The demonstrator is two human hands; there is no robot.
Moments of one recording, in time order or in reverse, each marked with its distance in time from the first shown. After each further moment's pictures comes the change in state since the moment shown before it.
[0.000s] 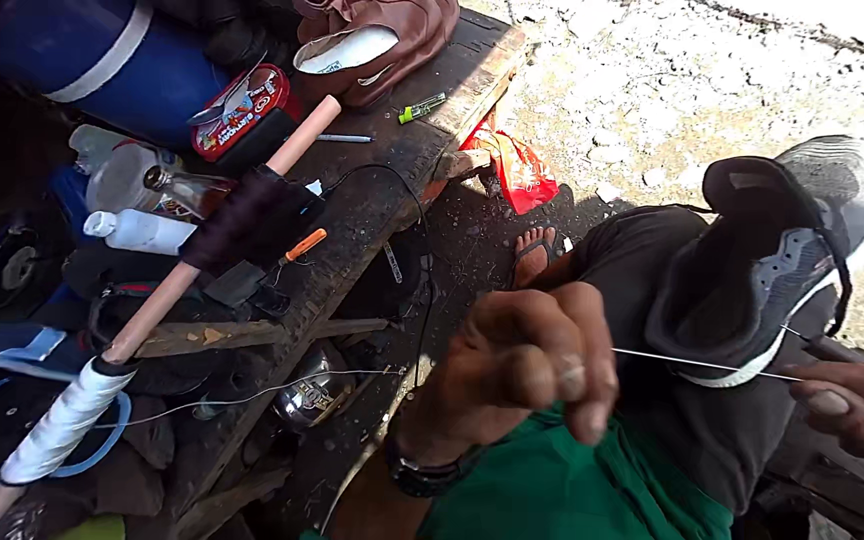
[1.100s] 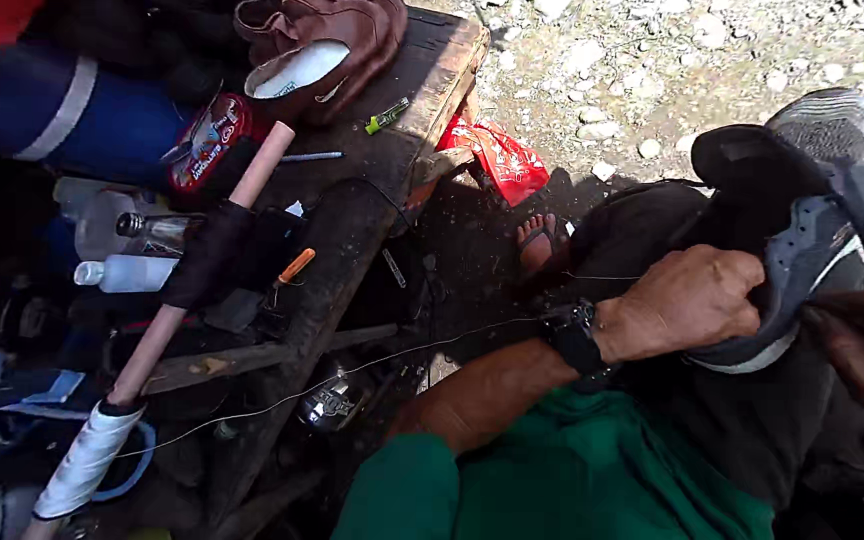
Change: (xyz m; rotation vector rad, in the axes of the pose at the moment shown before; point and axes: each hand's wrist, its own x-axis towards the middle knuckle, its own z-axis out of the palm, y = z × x) left_hand 0.089 -0.152 -0.047 1.448 -0.332 -0.563; right_hand -0.010 0.058 -0.012 -0.598 0.023 0.175
